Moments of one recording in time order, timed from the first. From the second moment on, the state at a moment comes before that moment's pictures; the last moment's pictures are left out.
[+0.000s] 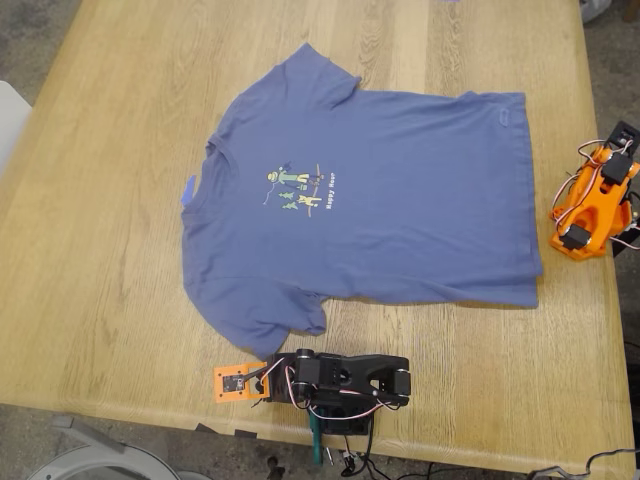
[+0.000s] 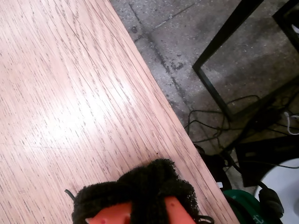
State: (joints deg) arm 0 -88.5 200.0 176.4 78.0 -100.5; arm 1 116.4 194.6 183.3 71.6 -88.9
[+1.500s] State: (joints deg) arm 0 -87.2 200.0 175.1 74.4 -100.3; arm 1 116.3 194.6 179.2 71.5 -88.3
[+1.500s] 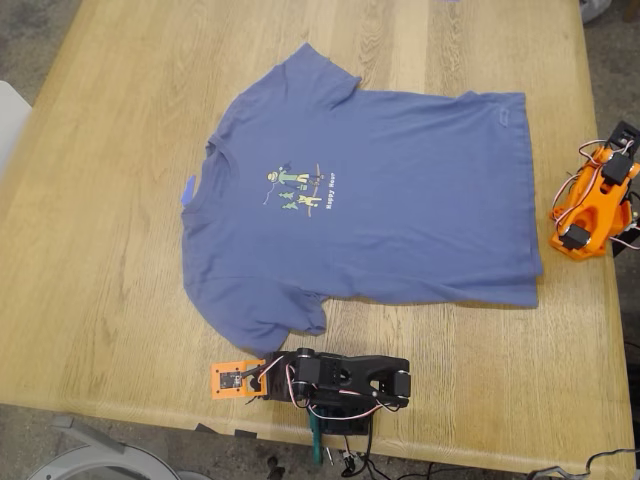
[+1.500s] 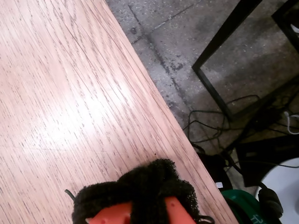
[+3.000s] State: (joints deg) arm 0 -81.9 199.1 144.4 58.9 -92.4; arm 1 58.6 162.2 81.9 94.7 -92.2
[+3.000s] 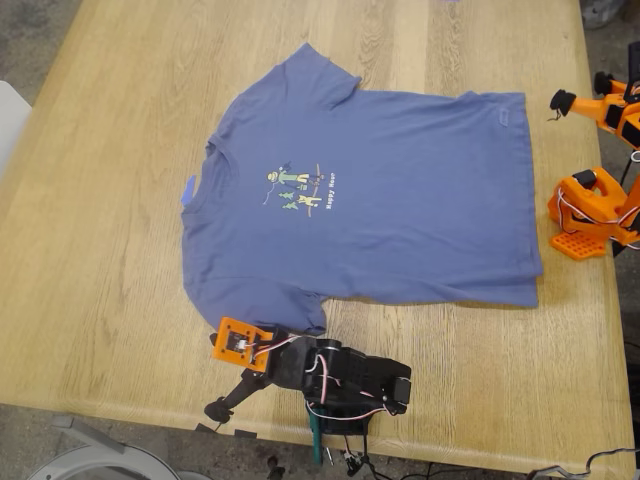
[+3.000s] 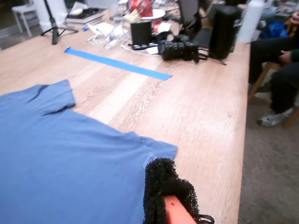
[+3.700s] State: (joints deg) arm 0 -31.3 142.1 105.2 45.2 -96.4; arm 1 24.4 137.3 76.6 88.1 -97.4
